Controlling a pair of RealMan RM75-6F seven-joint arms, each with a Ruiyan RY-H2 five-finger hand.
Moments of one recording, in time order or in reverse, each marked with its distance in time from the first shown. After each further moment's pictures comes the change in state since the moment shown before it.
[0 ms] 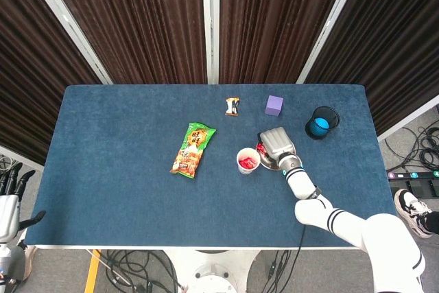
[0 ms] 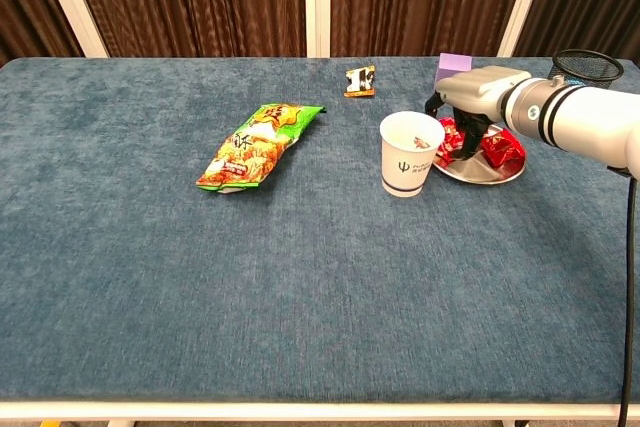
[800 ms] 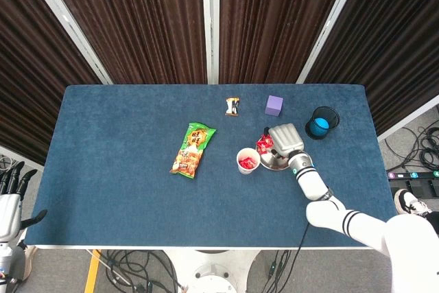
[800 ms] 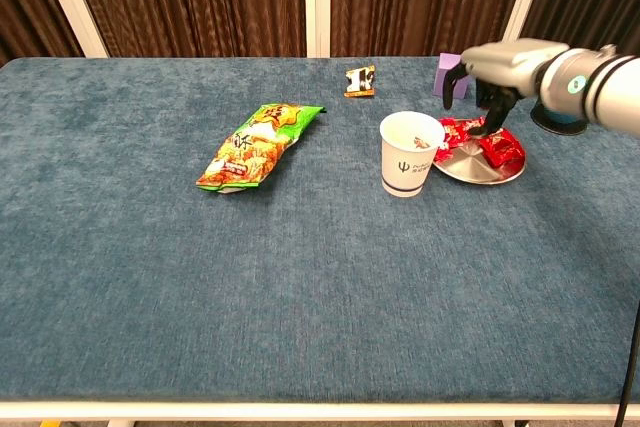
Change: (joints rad) left arm -0.004 0.009 0.001 -0.022 0.006 0.006 0.018; right arm -0.035 0.108 0.008 -0.138 -0.017 0.059 0.049
